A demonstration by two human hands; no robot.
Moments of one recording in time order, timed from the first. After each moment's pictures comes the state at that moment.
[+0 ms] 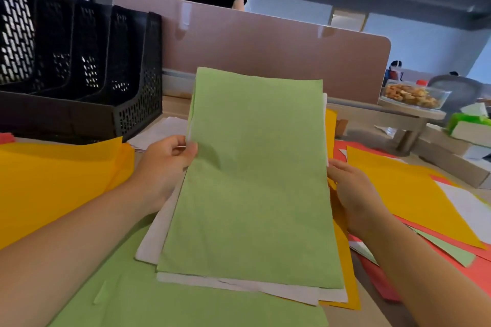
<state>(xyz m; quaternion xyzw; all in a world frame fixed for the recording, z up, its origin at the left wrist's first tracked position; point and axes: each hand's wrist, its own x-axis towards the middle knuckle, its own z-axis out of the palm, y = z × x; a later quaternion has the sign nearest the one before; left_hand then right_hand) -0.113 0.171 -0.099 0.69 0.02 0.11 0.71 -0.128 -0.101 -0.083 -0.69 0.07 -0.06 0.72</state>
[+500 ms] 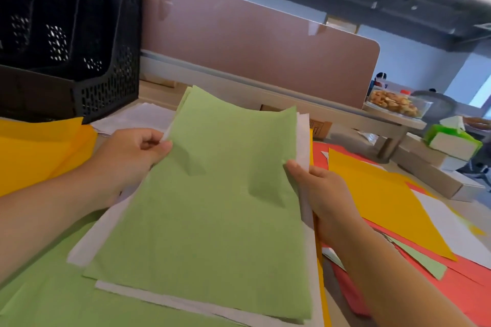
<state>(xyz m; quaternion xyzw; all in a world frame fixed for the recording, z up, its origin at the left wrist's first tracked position) -0.111 0.167 -0.108 0.75 0.01 0.11 0.65 -0.124 -0.103 -0.093 -0.74 0.05 -0.06 0.67</state>
